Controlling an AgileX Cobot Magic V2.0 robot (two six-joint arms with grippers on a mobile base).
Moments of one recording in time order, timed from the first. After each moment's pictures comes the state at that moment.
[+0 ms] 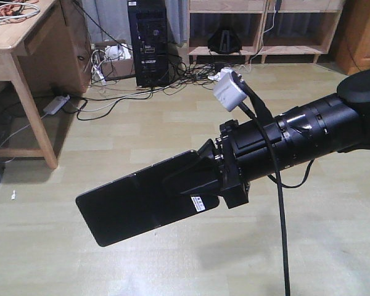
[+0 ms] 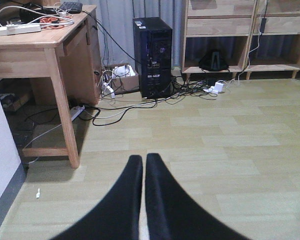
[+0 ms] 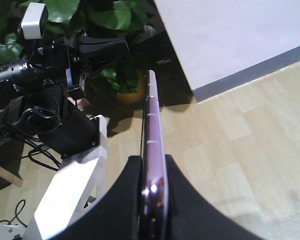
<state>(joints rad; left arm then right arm) 0.05 -0.02 0.03 -0.14 0.27 0.14 0.33 1.53 -1.12 1.21 1.20 -1.25</state>
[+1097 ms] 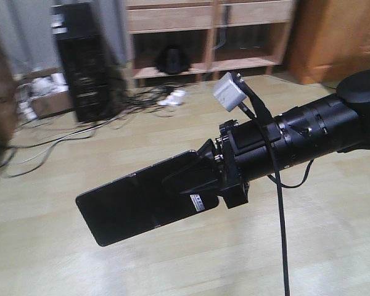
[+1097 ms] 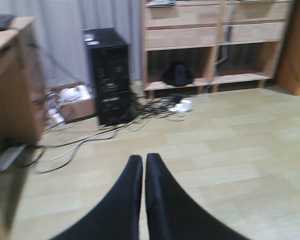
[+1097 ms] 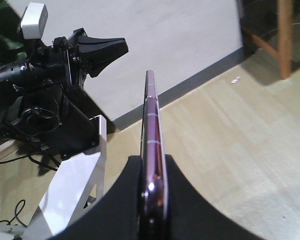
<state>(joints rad) 0.05 -0.02 0.03 -0.14 0.27 0.14 0.33 1.53 -1.12 1.21 1.20 -1.25</state>
